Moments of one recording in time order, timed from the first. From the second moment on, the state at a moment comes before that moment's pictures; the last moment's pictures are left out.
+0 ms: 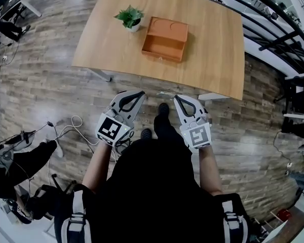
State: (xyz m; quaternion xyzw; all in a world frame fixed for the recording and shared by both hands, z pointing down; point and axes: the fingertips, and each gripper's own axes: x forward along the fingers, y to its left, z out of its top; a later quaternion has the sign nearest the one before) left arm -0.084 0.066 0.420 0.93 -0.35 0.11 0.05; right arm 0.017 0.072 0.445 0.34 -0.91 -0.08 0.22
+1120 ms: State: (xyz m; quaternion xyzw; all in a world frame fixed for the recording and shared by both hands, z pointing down) left arm -0.052 -0.044 0.424 0.89 -0.44 0.13 0.07; right arm 0.042 -0.057 0.467 0.25 -0.95 -0.05 0.20
